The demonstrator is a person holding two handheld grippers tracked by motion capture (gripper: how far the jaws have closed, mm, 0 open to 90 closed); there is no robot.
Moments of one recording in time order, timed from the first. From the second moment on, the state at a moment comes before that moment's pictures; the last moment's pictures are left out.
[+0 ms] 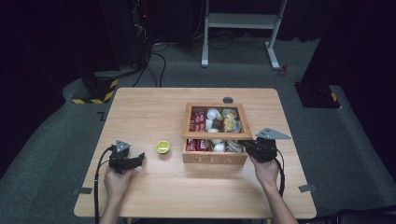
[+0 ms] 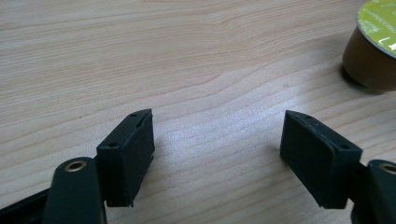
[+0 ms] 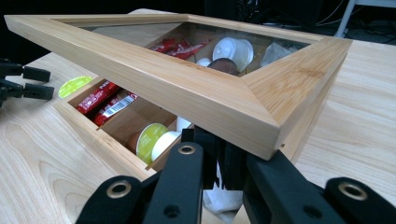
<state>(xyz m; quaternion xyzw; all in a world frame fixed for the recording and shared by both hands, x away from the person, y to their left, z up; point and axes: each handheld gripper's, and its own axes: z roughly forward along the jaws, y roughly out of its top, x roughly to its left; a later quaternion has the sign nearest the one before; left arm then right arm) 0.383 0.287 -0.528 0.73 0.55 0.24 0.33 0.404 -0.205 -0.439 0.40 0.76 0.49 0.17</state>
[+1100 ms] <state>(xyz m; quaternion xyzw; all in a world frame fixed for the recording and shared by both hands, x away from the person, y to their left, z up) 0.383 0.287 -0.528 0.73 0.55 0.24 0.33 0.383 -0.213 -0.467 0.41 0.77 0.47 0.15</state>
